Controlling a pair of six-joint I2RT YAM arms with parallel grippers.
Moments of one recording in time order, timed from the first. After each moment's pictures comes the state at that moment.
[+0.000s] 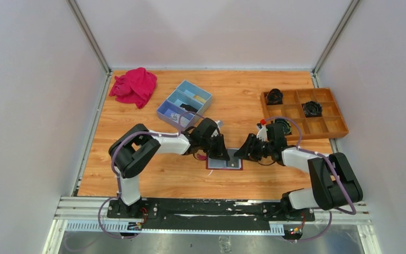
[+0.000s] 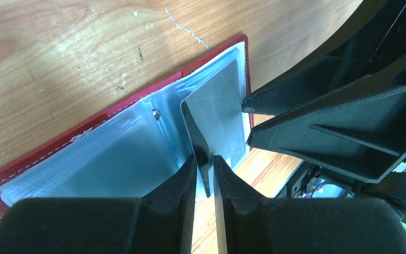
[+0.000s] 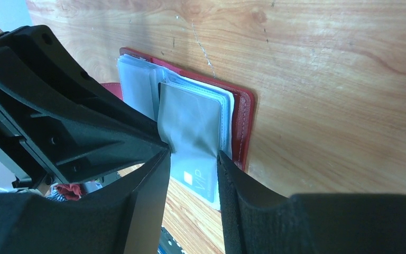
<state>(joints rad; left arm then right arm) -0.84 1.86 0.95 0.11 0.37 -0.84 0.26 1.37 0.42 0.11 -0.63 0.62</state>
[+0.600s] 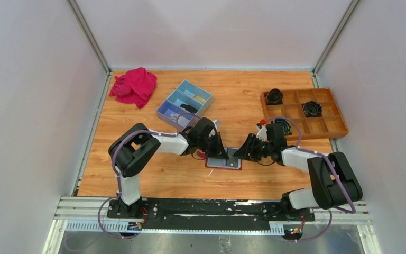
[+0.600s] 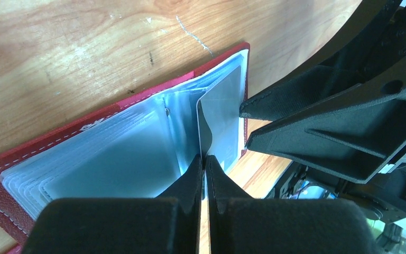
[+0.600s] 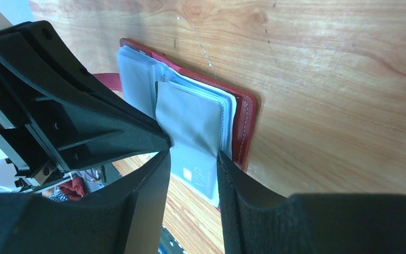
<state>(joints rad) -0.82 1.86 0.92 0.19 0.41 -0.90 0.26 1.38 0.42 0.13 -0.64 0.64</state>
